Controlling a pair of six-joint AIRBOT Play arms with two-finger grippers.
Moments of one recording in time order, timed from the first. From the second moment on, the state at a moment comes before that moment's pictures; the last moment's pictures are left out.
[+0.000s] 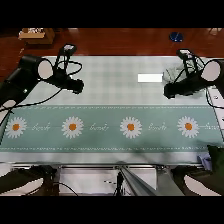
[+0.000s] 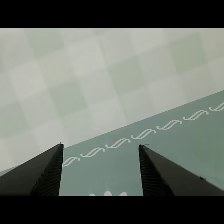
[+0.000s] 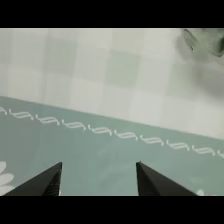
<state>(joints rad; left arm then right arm) -0.35 -1.32 1.25 1.55 -1.07 -1.54 0.13 -1.18 1.16 -1.55 1.16 1.56</state>
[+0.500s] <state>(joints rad) -0.35 -1.33 1.25 1.55 -0.99 -1.54 -0.06 -1.32 1.22 -1.90 0.65 1.95</state>
